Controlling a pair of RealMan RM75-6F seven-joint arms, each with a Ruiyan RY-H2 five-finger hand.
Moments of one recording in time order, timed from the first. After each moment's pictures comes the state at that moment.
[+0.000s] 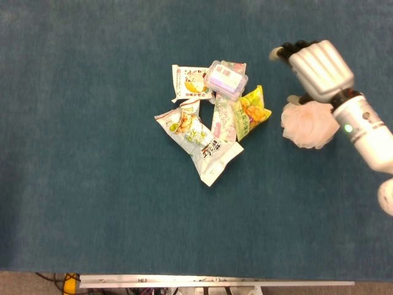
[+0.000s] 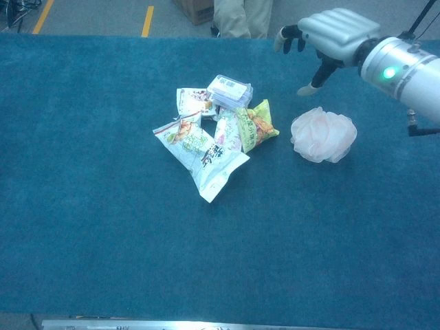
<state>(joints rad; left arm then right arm) -0.08 -1.04 0.00 -1.69 1.44 1.42 0.15 0.81 -1.36 0.23 -1.59 -1.02 0.86 -0.50</state>
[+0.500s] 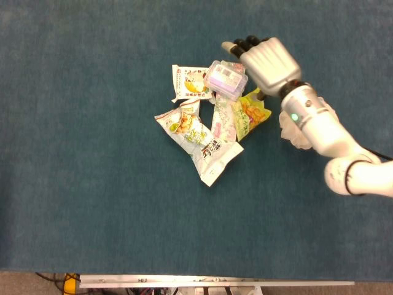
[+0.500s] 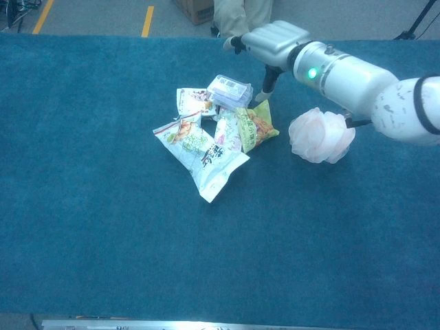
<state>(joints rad) -0.04 -1.03 0.01 -1.67 1.42 1.44 0.11 1.05 -1.55 0.23 -1.42 -0.74 0.77 -0.70</state>
